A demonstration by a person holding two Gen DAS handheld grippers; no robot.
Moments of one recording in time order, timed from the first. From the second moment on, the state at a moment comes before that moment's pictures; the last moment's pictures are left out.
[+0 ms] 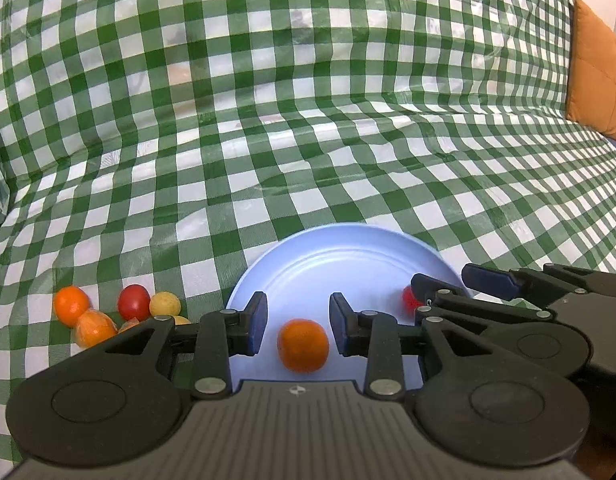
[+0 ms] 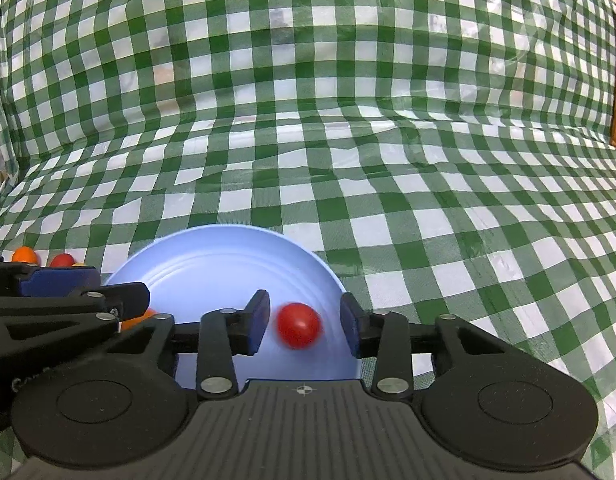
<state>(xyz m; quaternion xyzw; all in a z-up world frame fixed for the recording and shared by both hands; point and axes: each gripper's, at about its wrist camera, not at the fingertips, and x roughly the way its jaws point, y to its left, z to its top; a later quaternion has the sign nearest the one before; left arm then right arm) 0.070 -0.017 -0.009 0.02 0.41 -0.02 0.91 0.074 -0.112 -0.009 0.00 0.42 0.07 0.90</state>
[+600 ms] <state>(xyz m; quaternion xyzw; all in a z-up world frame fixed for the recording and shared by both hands) 0.066 -0.011 -0.005 0.01 0.40 0.00 0.91 0.077 -0.109 -0.007 0.00 0.42 0.07 0.91</state>
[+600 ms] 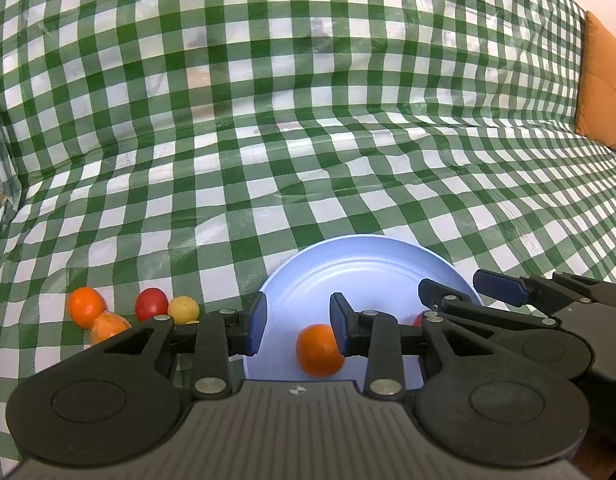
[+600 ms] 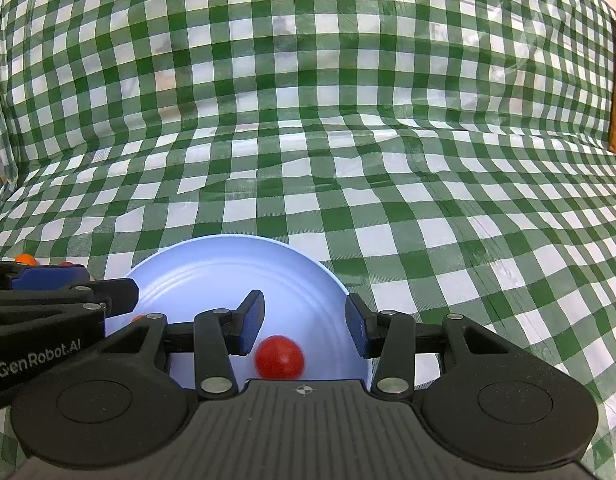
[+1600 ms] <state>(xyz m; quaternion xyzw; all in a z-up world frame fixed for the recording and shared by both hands) 0.064 0.051 0.003 -0.03 0.41 0.05 0.91 0.072 -0.062 -0.002 -0.02 0.40 0.08 0.91</state>
